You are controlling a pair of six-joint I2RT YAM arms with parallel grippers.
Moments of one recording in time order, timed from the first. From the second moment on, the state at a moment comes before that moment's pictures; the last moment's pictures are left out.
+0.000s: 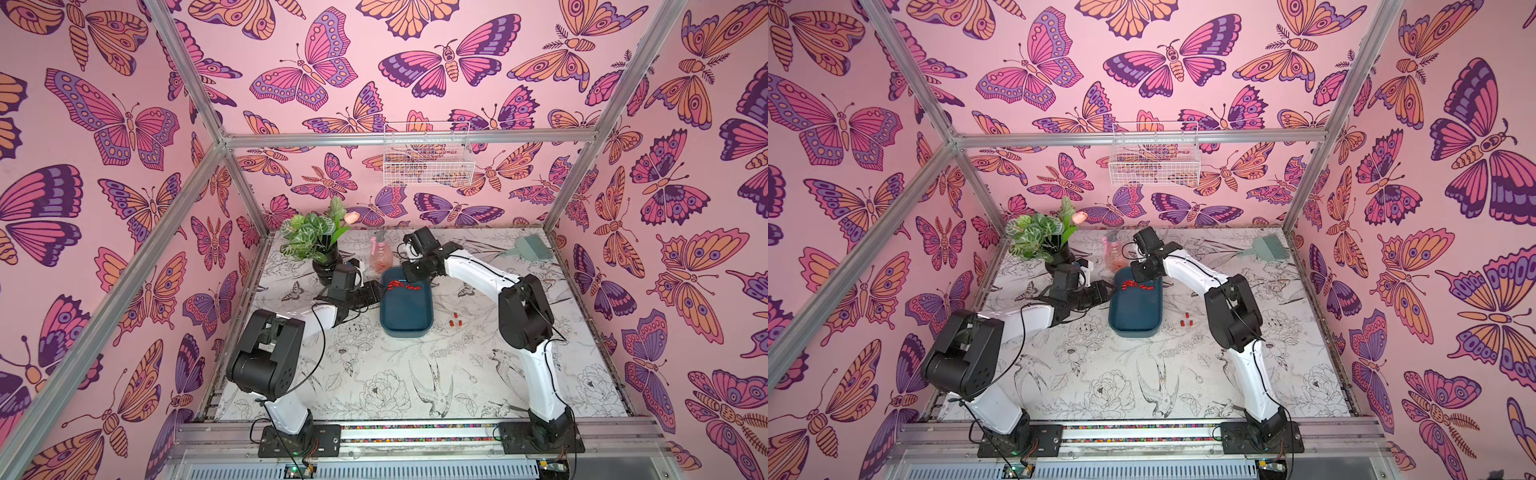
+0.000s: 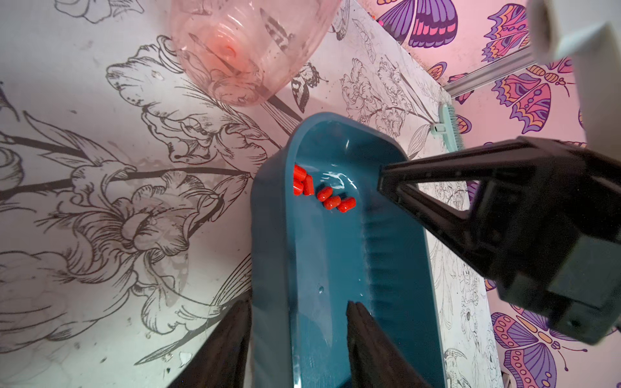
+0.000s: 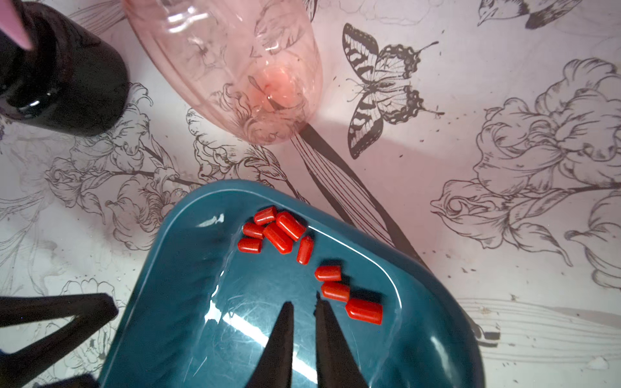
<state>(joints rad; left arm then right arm) -0.32 1.69 0.85 0.17 0.38 -0.63 0.66 2.24 1.89 -0.65 -0.10 0.23</state>
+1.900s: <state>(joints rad) -0.32 1.69 0.85 0.17 0.38 -0.63 0.67 2.42 2.04 -0.71 -0.14 0.17</state>
